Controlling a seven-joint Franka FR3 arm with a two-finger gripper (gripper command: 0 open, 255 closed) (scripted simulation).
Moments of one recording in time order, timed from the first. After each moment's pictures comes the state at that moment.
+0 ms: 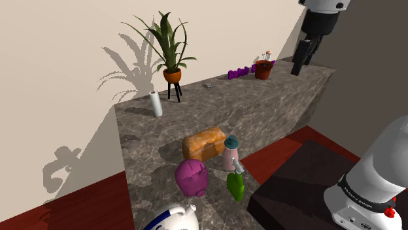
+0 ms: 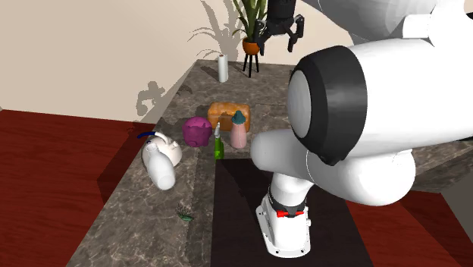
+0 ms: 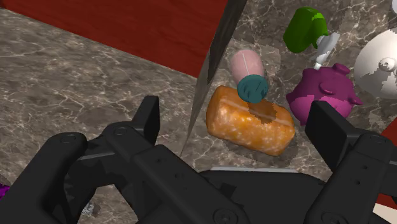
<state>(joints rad) 0.00 -0.81 0.07 -2.32 0.02 1.59 -0.10</state>
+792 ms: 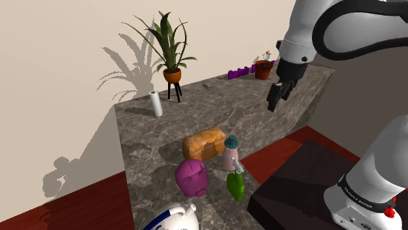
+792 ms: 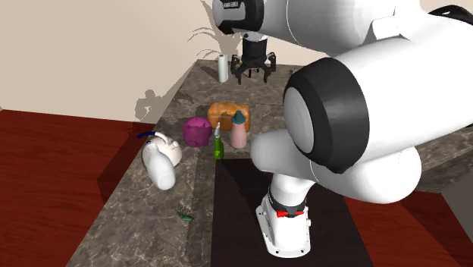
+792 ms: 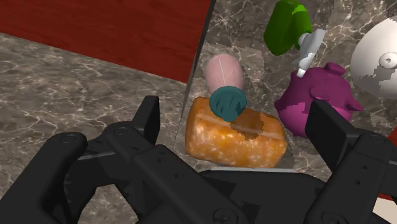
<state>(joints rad) 0.04 -0.80 0.22 -2.59 0.14 1.86 0.08</state>
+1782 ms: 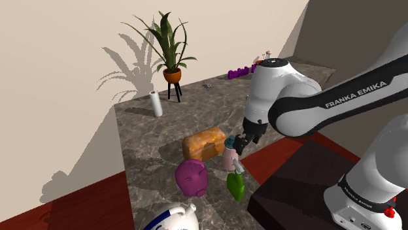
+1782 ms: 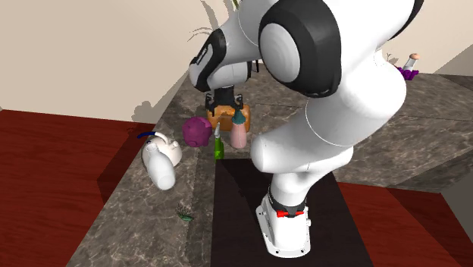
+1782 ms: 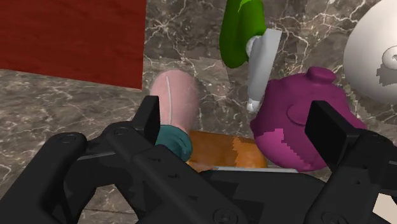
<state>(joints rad) 0.07 -0.42 0.51 -2.73 0.28 2.41 0.37</state>
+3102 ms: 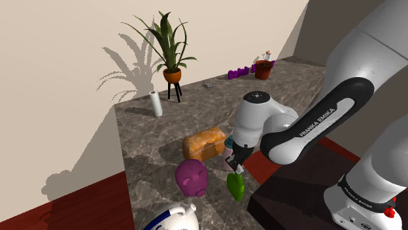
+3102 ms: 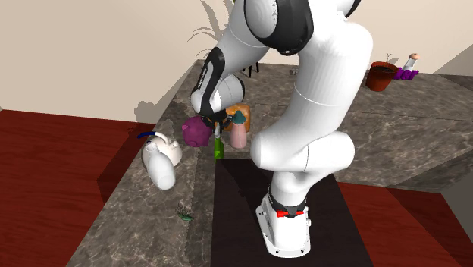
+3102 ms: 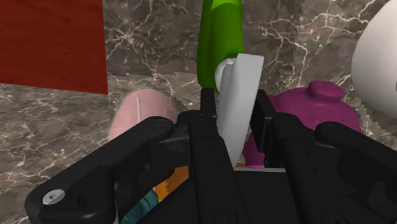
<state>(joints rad) -0.03 -0.07 0.66 -2.72 0.08 2.74 0.62</state>
